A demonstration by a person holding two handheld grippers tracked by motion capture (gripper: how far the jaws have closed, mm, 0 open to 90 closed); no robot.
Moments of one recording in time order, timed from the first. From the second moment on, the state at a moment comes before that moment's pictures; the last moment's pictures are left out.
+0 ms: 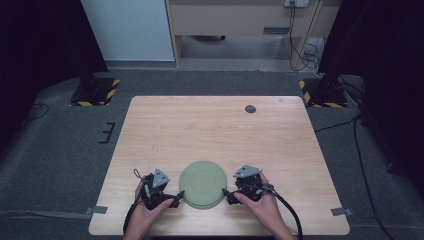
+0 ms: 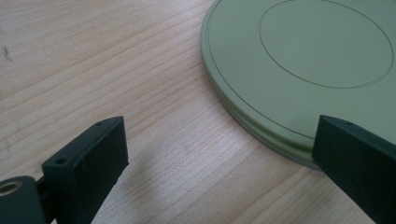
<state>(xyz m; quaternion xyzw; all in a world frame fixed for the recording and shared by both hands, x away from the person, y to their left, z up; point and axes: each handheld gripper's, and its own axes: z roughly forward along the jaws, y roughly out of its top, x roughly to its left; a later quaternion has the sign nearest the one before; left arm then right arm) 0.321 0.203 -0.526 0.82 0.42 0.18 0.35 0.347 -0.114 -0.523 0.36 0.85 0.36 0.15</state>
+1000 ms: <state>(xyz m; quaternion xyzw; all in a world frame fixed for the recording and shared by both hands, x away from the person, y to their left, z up) 0.323 0.200 -0.527 0.82 0.42 0.18 0.34 0.350 -0.112 -0.527 0.37 0.85 0.35 0.15</state>
